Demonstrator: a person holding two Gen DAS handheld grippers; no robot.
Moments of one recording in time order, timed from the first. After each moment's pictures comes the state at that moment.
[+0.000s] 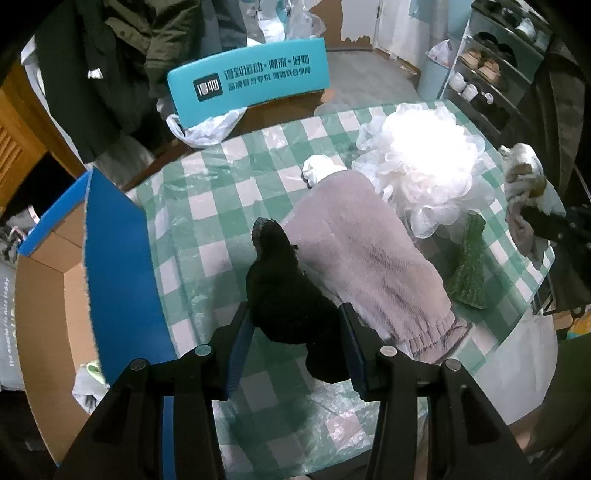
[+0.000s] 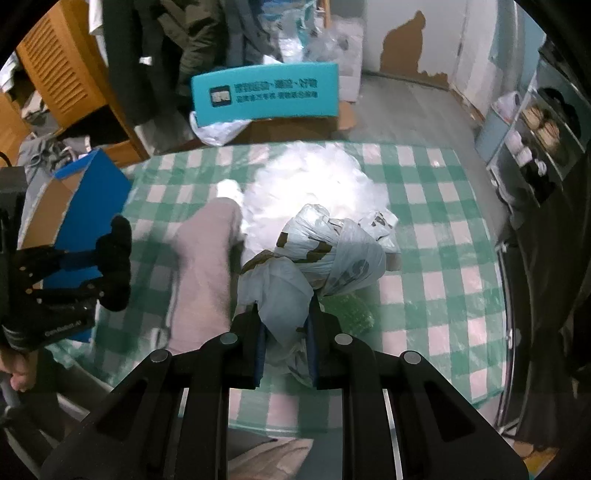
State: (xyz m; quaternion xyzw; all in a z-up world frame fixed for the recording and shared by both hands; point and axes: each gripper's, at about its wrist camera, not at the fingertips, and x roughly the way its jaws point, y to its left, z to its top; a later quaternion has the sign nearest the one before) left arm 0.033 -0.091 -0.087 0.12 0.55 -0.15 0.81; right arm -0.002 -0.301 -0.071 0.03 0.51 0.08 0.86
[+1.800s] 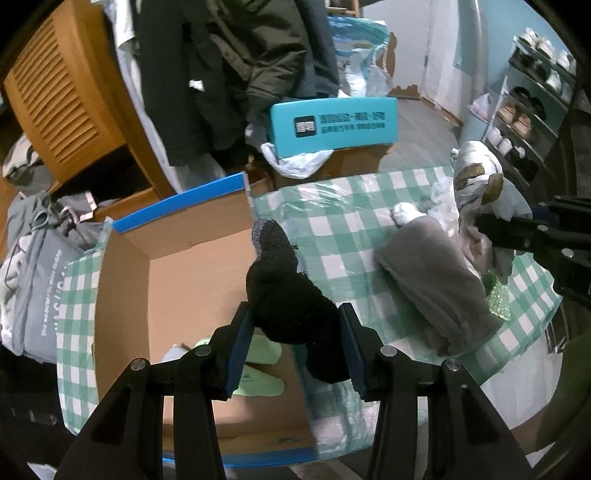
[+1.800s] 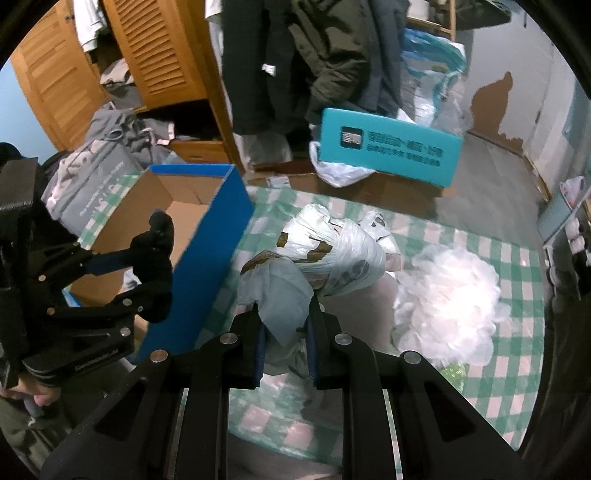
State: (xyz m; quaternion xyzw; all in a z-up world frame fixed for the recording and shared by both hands) left arm 0.010 0.023 -0.024 0.09 0.49 -0.07 0.87; right arm 0.018 -0.151 -0.015 -0.02 0.47 0.21 0.86
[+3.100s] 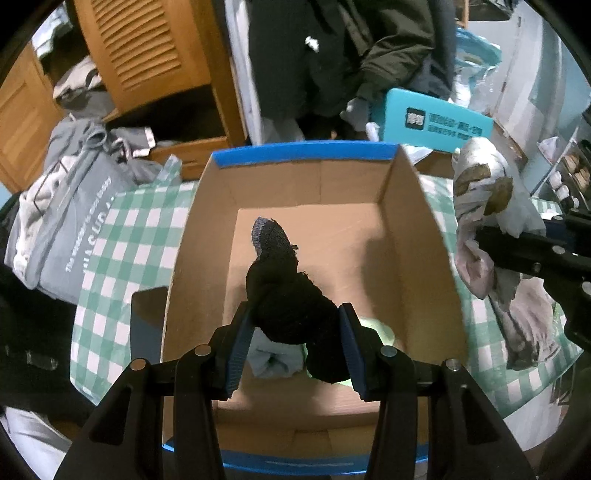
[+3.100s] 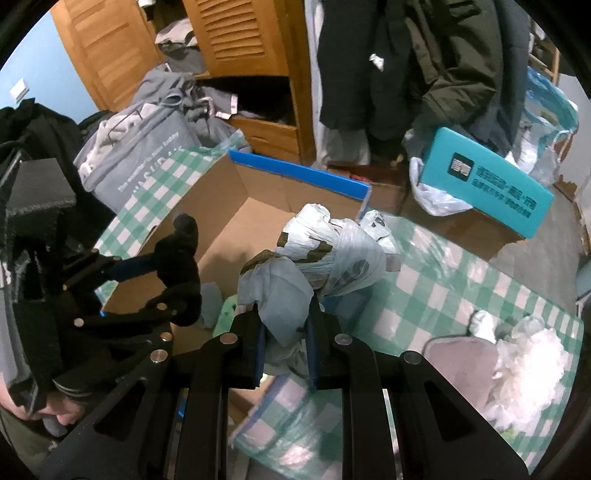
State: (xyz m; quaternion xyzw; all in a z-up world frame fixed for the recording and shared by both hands) left arm 0.025 0.148 -0.052 0.01 0.52 0.04 0.85; right arm 0.054 0.004 -0.026 -0.07 0.48 0.31 0.82
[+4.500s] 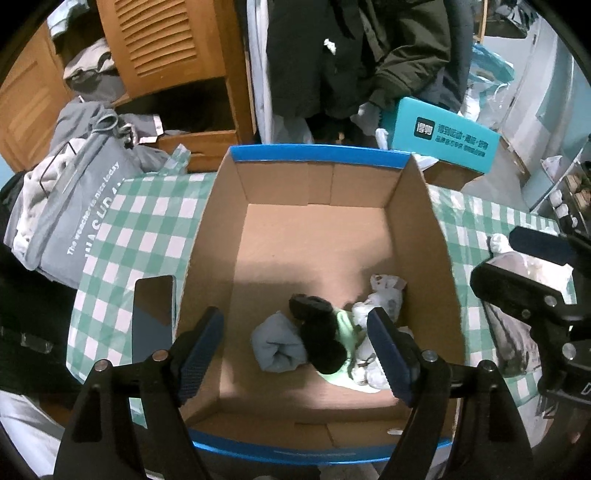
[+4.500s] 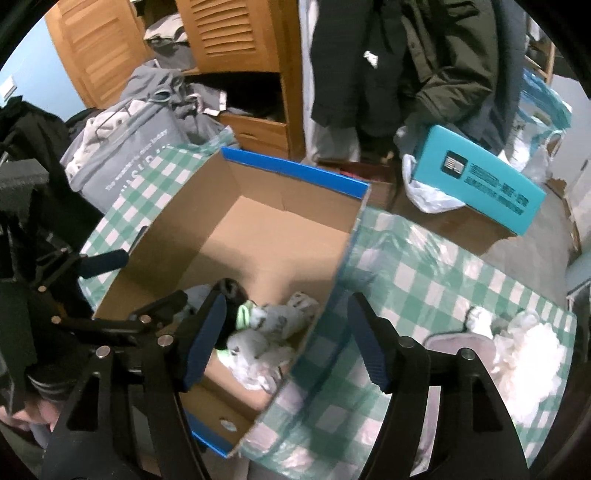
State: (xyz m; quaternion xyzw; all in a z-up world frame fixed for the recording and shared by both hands) left arm 0.021 0.159 -0.040 -0.02 0.52 0.05 0.85; right arm 0.049 0.003 -0.024 -0.08 0.49 0.27 0.83
